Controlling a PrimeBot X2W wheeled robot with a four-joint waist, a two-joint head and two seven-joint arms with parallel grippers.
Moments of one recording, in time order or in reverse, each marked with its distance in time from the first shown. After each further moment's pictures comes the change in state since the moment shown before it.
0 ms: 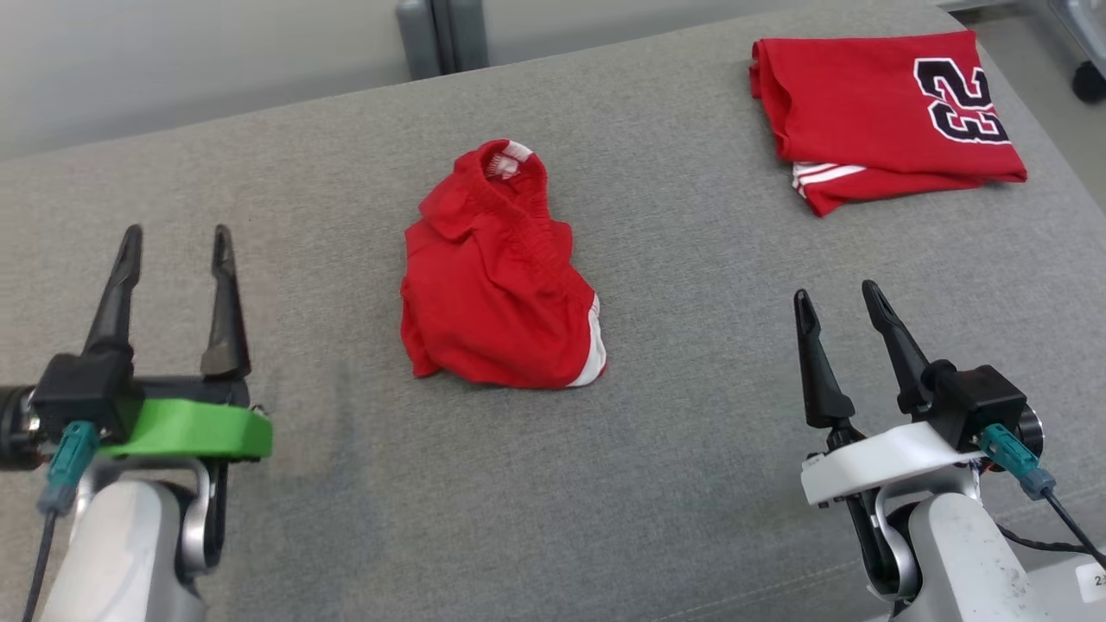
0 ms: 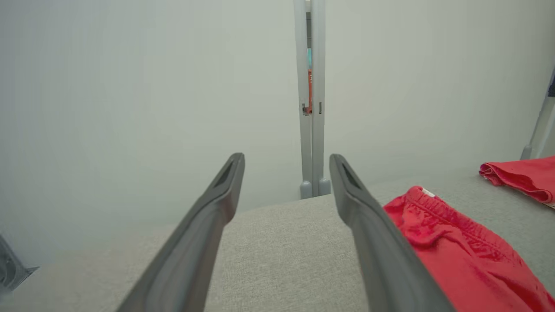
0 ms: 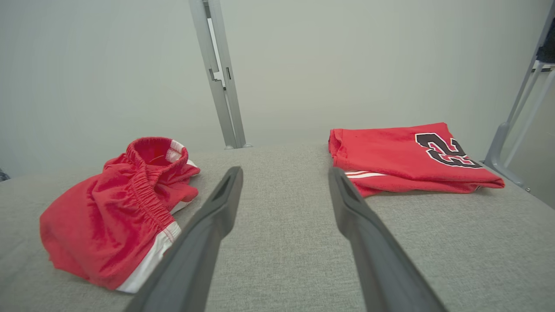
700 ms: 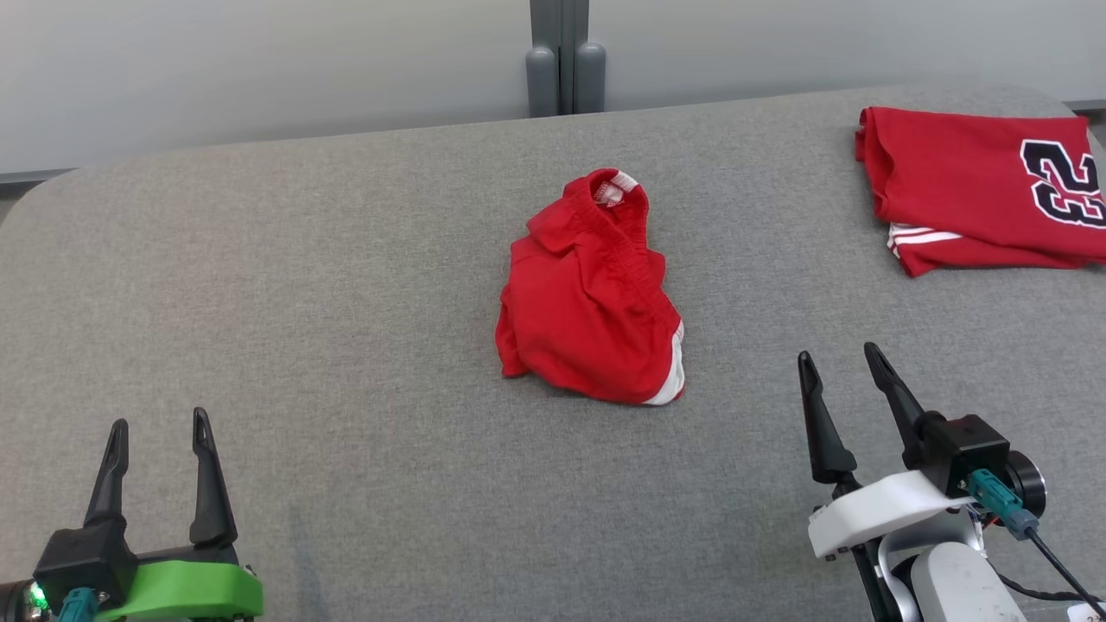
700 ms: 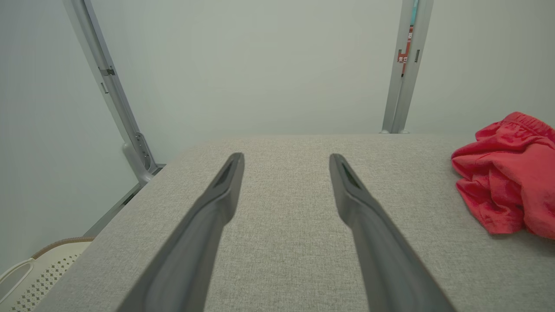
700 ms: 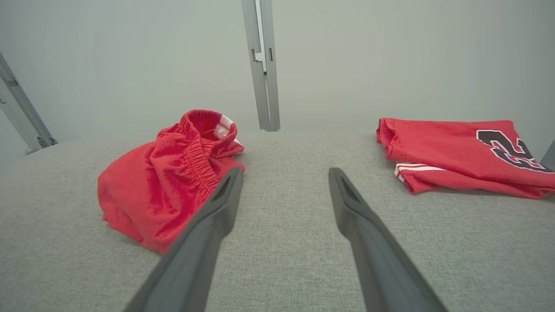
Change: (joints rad) left arm 0.342 -0.119 0.214 -0.058 0.087 -0.047 -0.001; right arm 0.080 0.001 -0.019 0.046 -0.050 0.000 0.000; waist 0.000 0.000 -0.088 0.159
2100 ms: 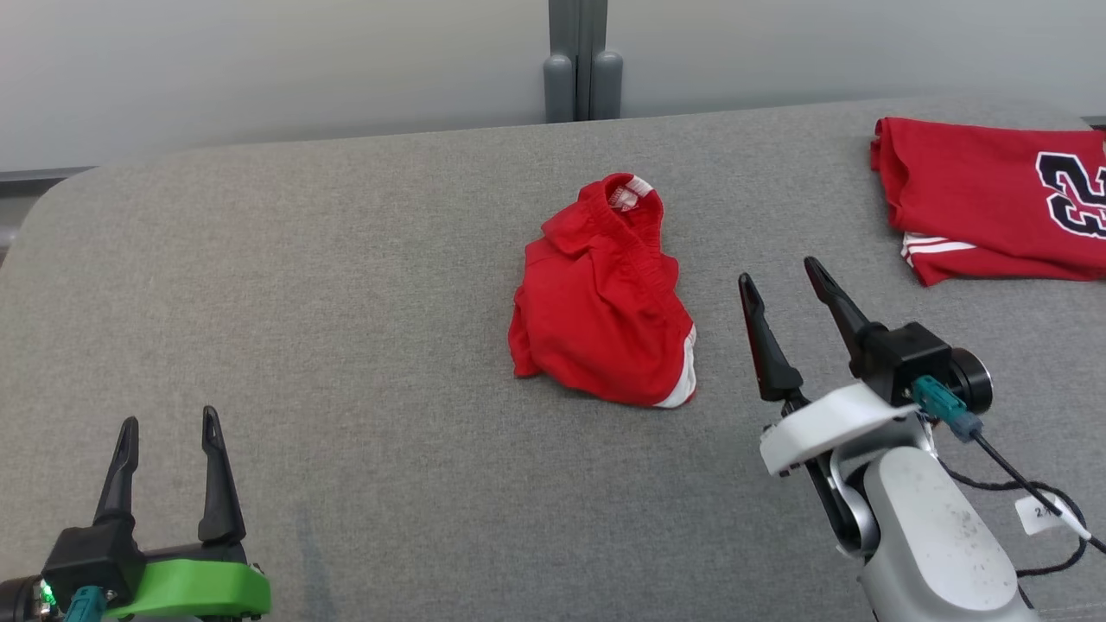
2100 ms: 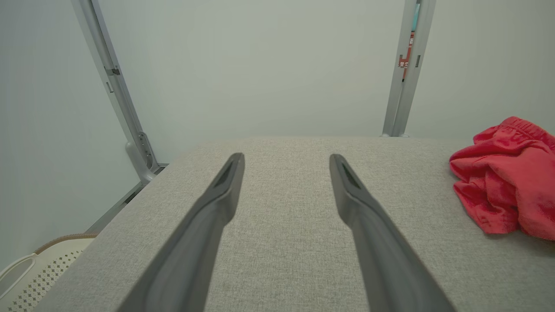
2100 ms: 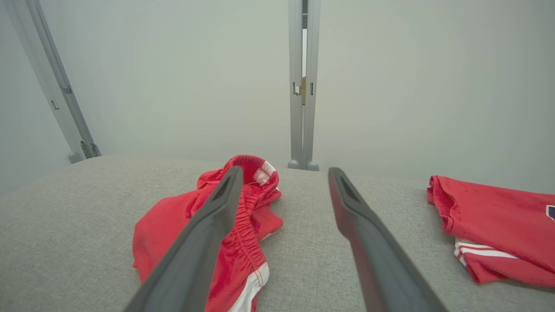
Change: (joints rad) left arm -0.007 -0.093 0.088 0.011 0.092 -0.097 0.000; right arm -0.201 -0.021 0.110 0.106 0.011 0.000 0.000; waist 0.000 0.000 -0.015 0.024
